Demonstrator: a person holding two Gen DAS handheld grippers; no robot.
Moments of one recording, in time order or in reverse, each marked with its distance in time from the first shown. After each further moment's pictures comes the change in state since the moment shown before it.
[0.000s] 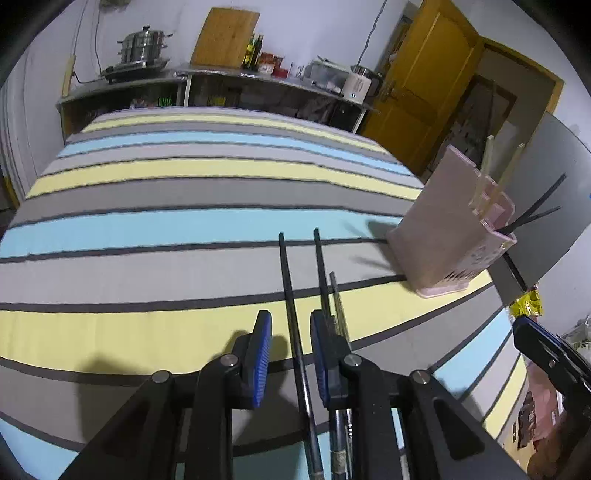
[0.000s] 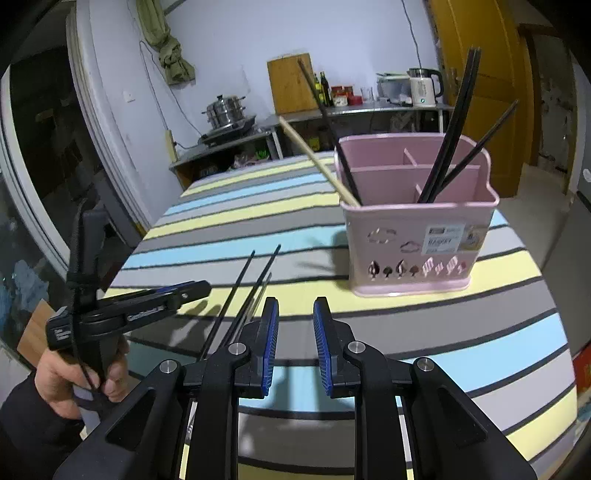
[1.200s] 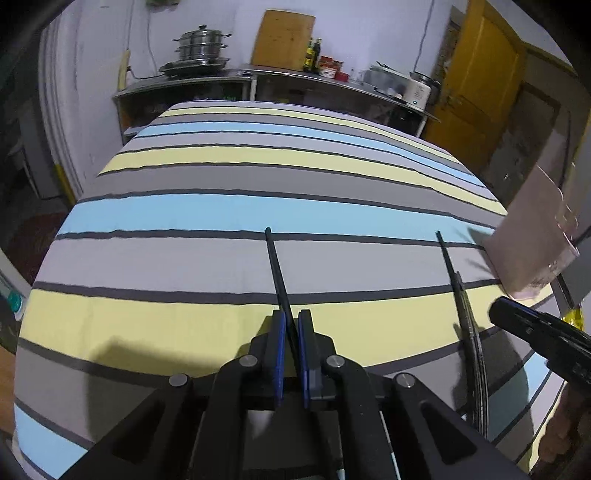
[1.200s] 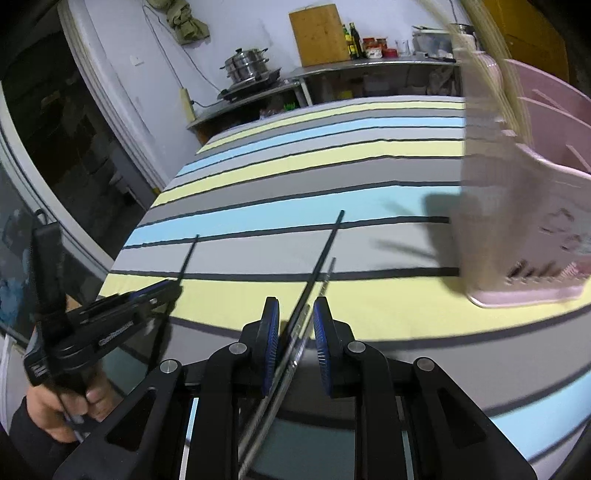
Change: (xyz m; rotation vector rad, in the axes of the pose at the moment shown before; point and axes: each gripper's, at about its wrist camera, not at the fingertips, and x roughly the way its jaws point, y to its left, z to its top) left arm -0.008 0.085 -0.009 -0.072 -0.032 0.211; right arm 0.121 0.043 0.013 -0.007 0.174 0.115
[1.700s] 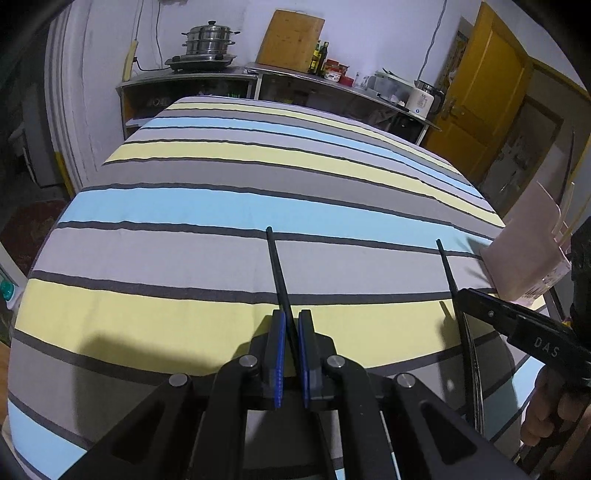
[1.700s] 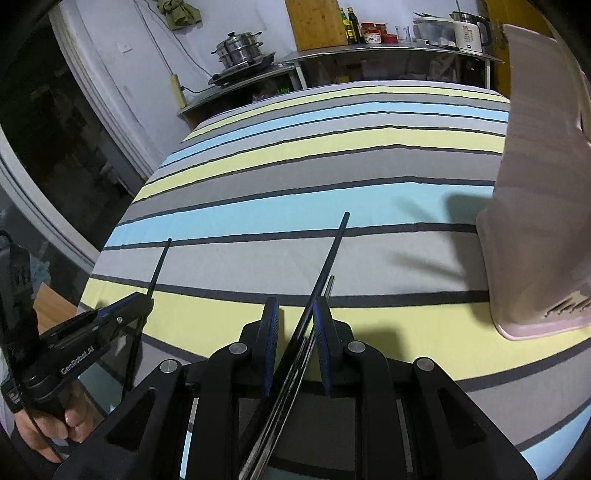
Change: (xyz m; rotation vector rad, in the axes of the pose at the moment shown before) left arm -0.001 0.010 -0.001 -0.040 -0.004 -0.036; right arm 0.035 -0.004 0.018 0.002 0.057 -0.030
